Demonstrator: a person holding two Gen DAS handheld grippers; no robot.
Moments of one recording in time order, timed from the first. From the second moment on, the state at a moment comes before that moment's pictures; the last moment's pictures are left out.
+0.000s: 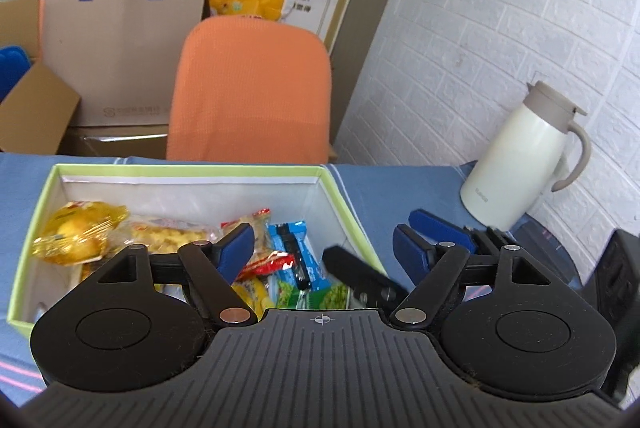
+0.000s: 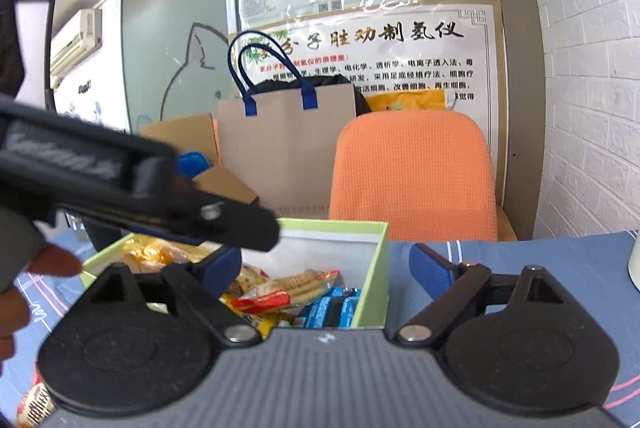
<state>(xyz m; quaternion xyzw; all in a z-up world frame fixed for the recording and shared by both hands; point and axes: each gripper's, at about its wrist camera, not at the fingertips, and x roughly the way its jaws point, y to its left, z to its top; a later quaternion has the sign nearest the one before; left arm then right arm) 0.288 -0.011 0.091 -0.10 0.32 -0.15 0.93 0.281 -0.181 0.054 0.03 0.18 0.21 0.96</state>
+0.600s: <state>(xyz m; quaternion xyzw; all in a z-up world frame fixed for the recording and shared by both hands) 0.124 0.131 0.041 -0.19 0.32 -0.03 0.93 0.125 -0.110 0.034 -0.02 0.24 0.31 0.92</state>
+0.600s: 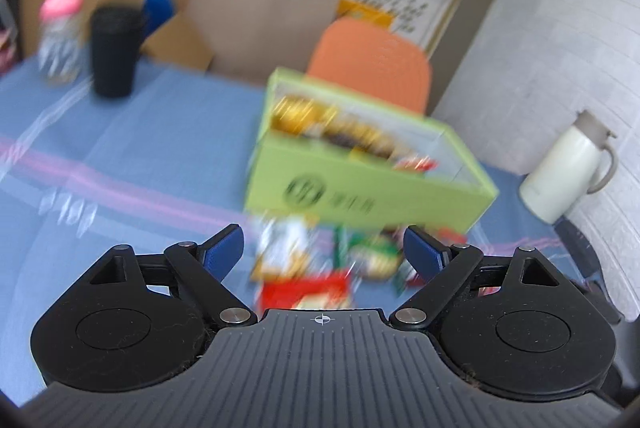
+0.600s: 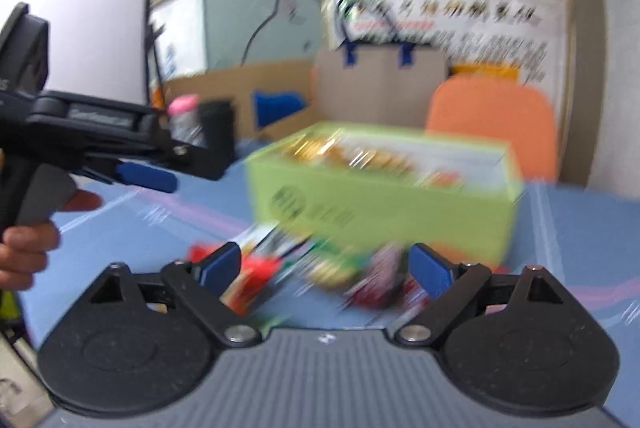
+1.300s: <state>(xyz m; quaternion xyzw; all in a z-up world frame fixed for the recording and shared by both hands) 0.125 0.147 -0.018 -0.24 0.42 -0.13 0.87 0.111 0.004 -0.015 -0.11 0.33 0.36 0.87</state>
